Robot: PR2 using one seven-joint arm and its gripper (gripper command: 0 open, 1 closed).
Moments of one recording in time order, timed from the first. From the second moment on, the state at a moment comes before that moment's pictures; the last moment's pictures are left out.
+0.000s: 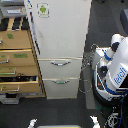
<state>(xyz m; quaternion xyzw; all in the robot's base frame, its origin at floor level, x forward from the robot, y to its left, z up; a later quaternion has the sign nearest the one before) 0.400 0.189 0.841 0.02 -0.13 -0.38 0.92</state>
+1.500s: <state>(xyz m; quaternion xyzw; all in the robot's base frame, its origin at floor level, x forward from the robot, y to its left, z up) 0.490 0.148 0.894 -0.04 -0.13 -0.40 0.90</state>
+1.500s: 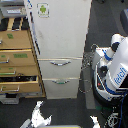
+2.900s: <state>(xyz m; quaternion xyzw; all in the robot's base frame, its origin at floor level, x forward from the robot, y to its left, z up) 0.714 0.135 1.037 -0.06 -0.16 -0.33 0.93</state>
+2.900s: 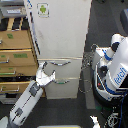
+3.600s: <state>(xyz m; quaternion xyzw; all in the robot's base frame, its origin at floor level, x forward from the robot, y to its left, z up) 0.765 0.154 1.079 -0.05 -0.16 -0.26 0.95</state>
